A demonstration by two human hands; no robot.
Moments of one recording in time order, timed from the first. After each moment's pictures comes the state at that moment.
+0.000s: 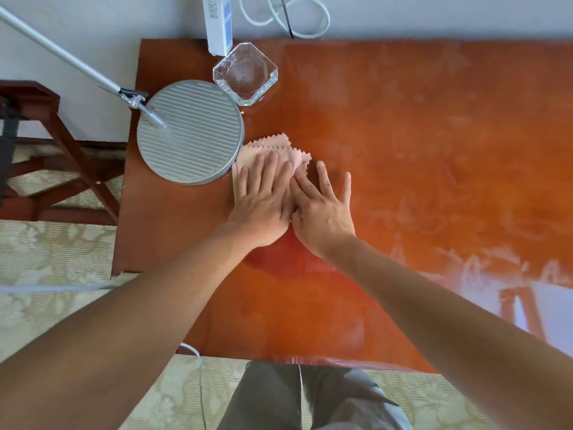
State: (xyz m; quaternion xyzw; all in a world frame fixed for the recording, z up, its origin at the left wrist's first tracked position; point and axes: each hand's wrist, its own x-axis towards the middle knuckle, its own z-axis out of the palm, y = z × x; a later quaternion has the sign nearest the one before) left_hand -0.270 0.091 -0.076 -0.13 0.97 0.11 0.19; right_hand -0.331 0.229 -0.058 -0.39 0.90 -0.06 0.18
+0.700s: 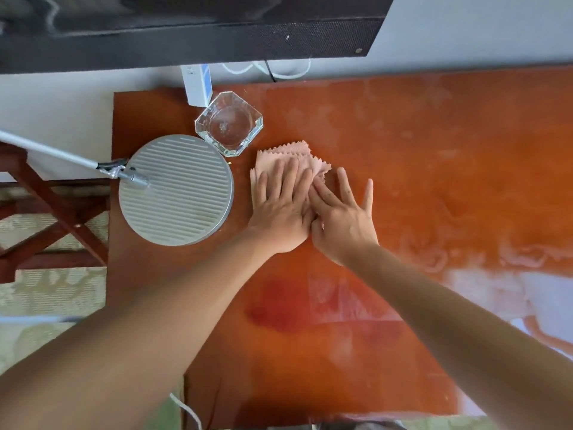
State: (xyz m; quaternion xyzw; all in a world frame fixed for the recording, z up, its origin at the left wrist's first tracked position) left_hand -0.364 0.081 -0.081 -0.08 0.97 0.12 0.20; right_hand -0.402 0.222 -0.049 -0.33 0.93 -0.04 0.18
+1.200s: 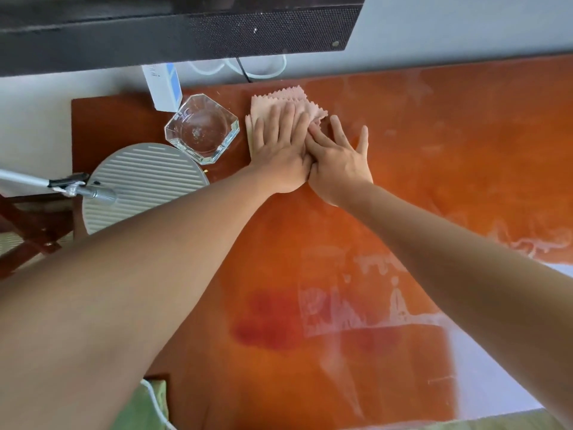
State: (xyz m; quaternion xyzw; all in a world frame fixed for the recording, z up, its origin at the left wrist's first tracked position) left_hand -0.477 0.065 -0.080 -0.06 0.98 0.10 0.18; right_hand -0.494 0.197 -0.052 -0.28 0.94 -0.05 0.16
